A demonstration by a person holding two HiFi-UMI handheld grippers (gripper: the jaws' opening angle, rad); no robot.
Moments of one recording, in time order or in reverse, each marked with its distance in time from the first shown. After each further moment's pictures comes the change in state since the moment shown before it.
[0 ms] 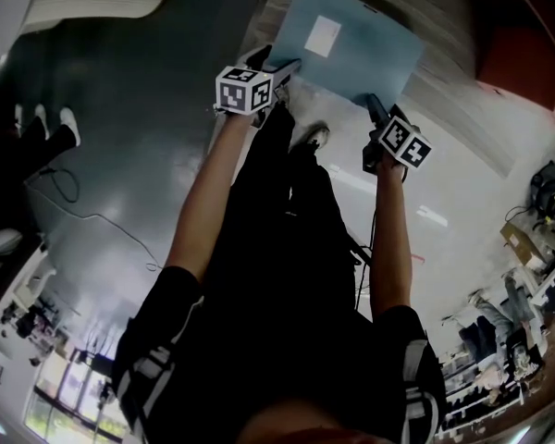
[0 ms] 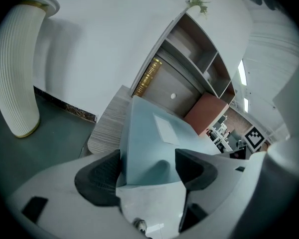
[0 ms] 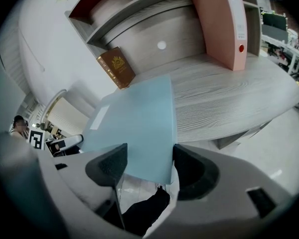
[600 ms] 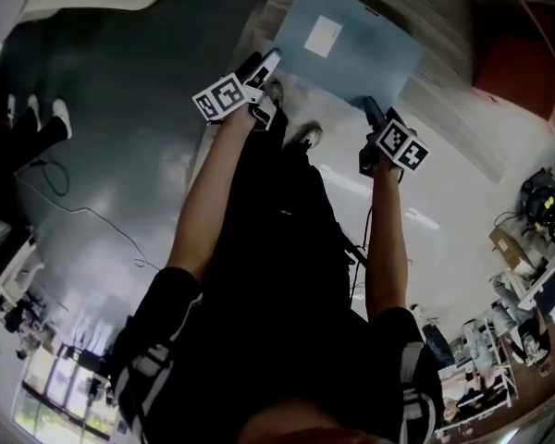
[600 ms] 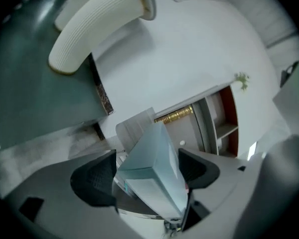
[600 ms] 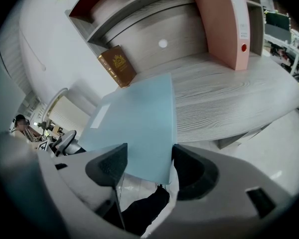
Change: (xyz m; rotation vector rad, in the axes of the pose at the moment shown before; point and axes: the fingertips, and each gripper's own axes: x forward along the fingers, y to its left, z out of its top) left arm -0.026 0.039 -0.003 -0.658 -0.383 -0.078; right arm 0.002 -0.001 -0.001 -0.012 0.022 0.014
